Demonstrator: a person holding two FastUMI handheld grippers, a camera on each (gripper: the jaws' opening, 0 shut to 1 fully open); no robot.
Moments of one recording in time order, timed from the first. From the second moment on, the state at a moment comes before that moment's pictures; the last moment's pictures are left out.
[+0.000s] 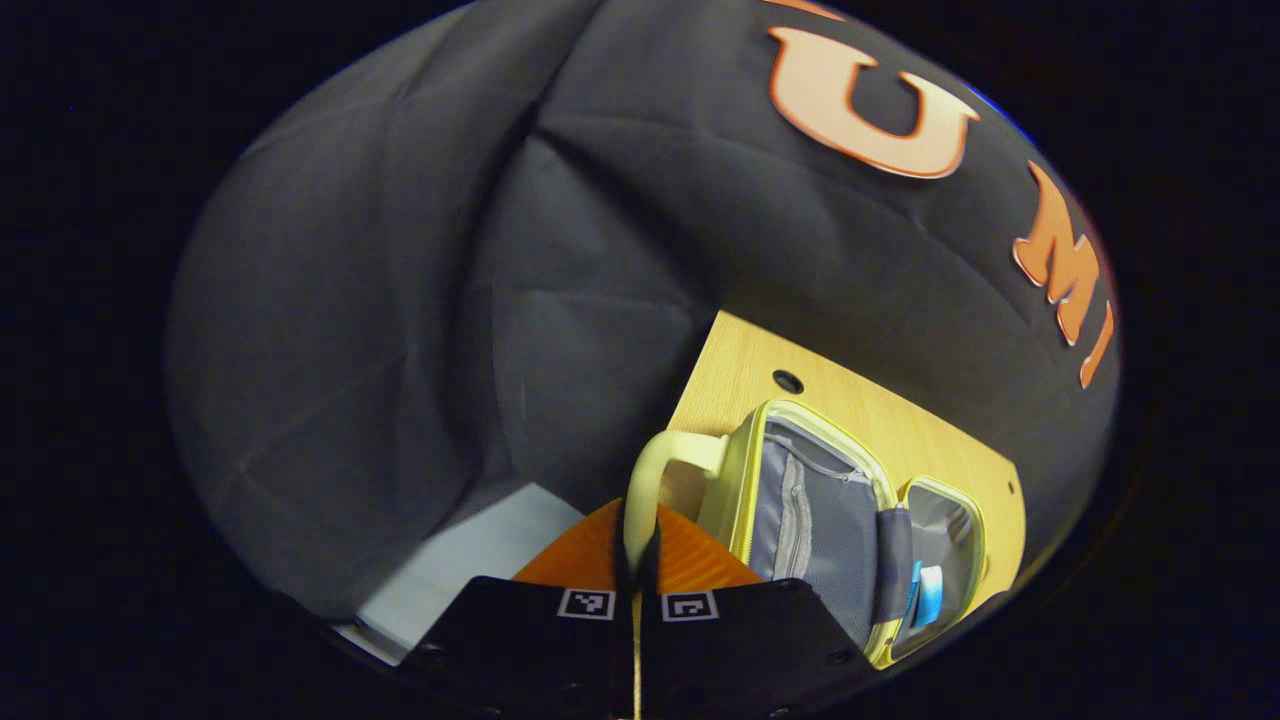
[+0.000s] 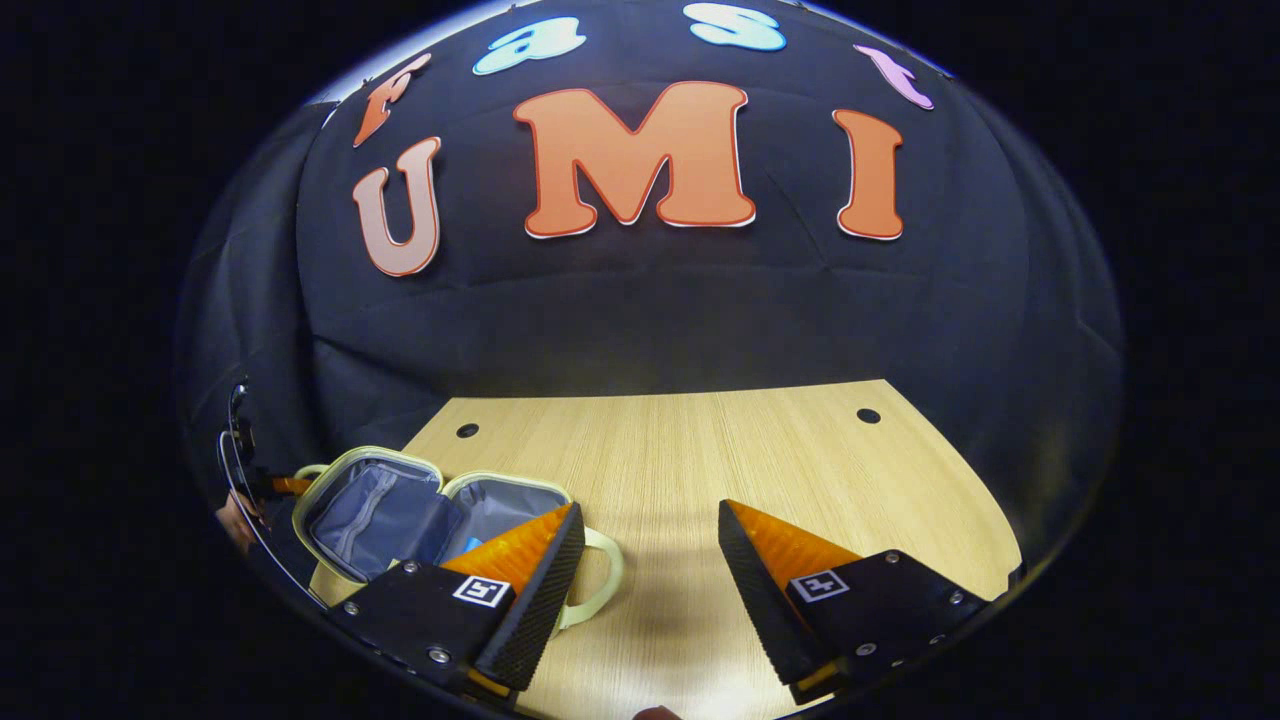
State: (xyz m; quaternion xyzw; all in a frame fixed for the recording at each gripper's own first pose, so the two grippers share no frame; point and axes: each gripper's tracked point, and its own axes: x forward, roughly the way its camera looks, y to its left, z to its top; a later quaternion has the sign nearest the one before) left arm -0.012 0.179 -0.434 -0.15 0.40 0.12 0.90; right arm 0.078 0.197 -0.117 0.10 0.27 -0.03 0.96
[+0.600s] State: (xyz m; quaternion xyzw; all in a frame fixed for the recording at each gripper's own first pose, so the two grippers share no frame) left arm 0.024 0.038 -0.250 -0.06 0.28 0.04 0.96; right arm 0.070 0.166 -0.104 0.10 0.23 0.01 0.97
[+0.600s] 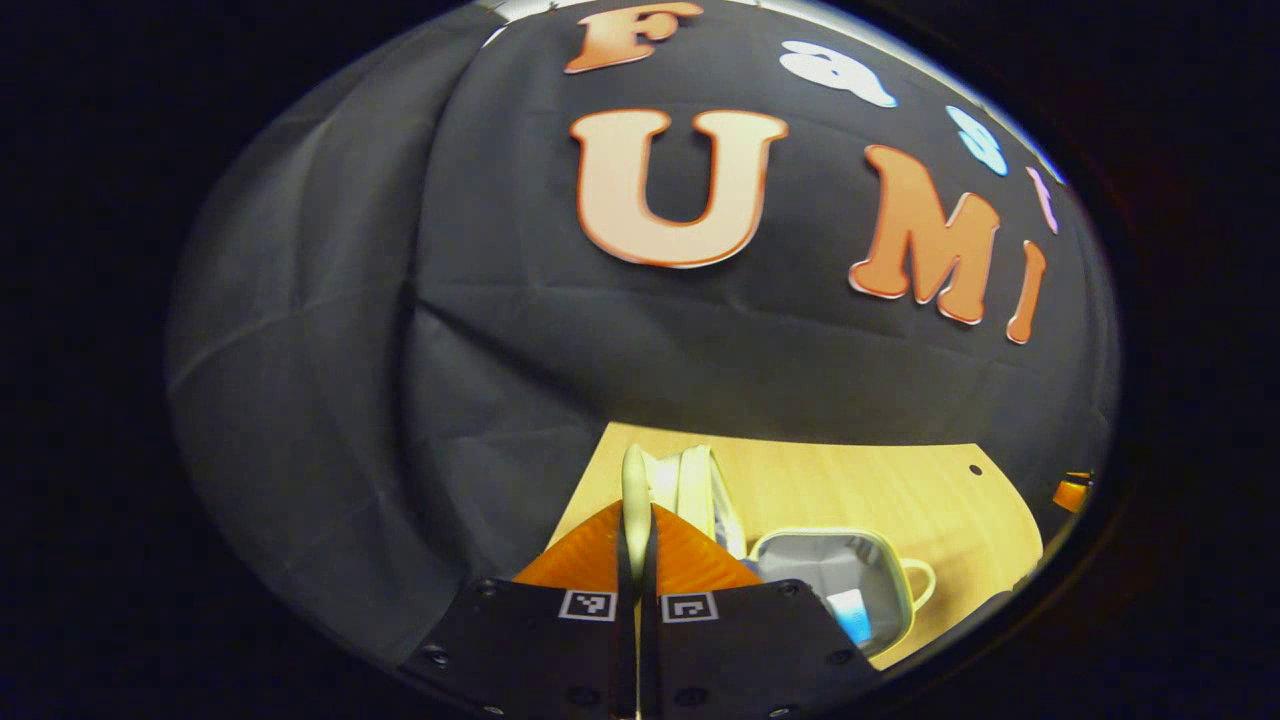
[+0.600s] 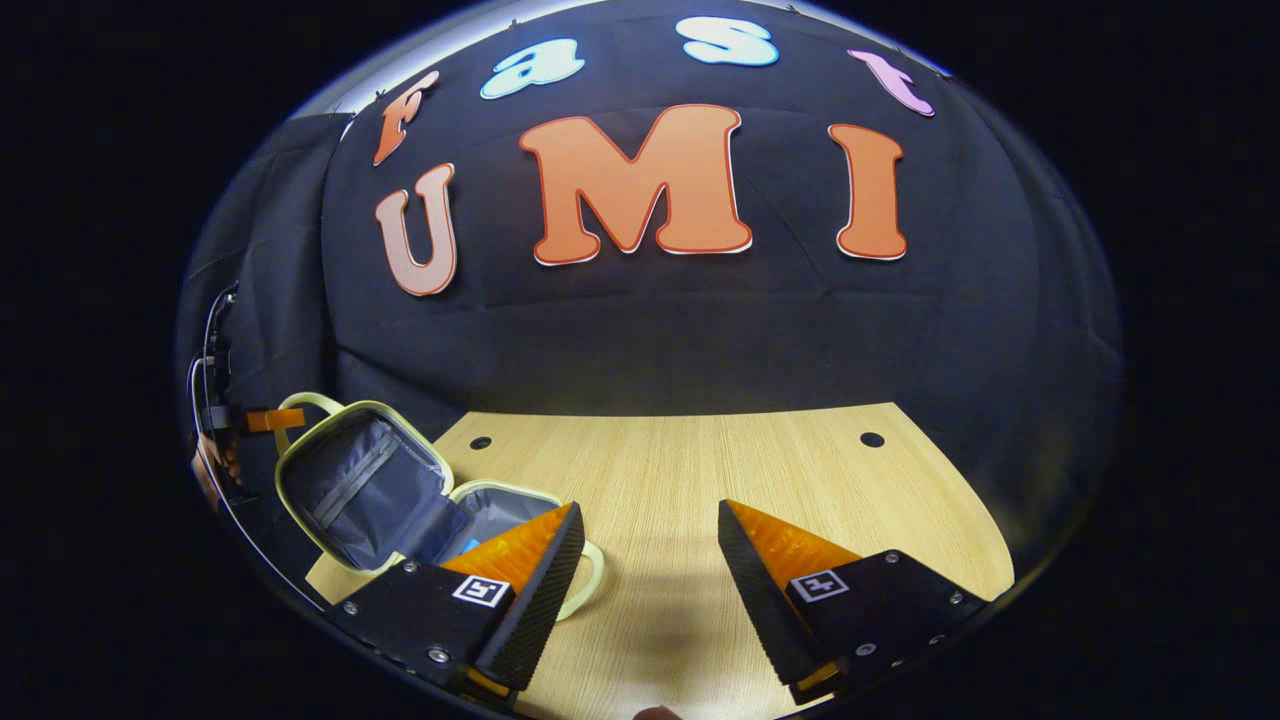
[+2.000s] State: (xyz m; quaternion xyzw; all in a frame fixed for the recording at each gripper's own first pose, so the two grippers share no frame) left arm 0.011 -0.349 -0.317 0.01 0.34 -0.15 0.93; right arm -0.009 0.005 -0.114 0.10 0.18 -0.05 0.98
